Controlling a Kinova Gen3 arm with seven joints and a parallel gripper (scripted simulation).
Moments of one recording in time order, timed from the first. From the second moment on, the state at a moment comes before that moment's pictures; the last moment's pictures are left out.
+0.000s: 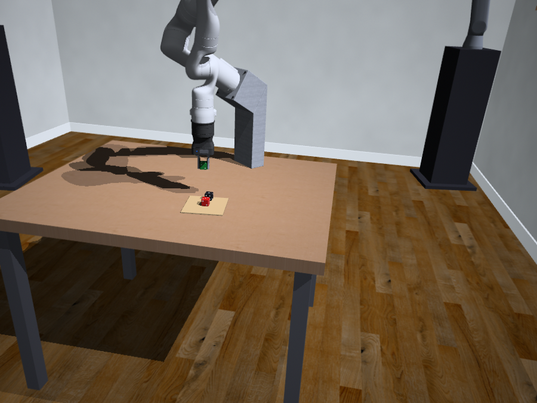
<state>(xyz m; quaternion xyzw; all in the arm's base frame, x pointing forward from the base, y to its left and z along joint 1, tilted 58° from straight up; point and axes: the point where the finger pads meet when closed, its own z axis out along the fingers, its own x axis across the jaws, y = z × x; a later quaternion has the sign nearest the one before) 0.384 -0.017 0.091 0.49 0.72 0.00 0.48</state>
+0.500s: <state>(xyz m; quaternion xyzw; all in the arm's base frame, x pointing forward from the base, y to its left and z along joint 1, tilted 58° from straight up) 0.450 0.026 0.134 0.54 0.68 0.03 0.49</state>
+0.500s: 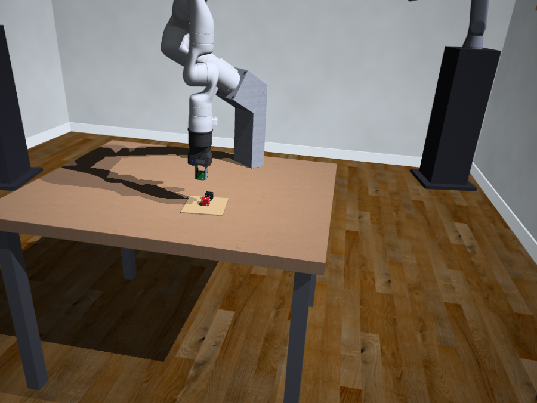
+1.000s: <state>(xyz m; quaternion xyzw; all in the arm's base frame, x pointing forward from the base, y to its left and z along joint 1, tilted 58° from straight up) 0.483 0.065 0.167 0.56 0.67 0.06 0.48</state>
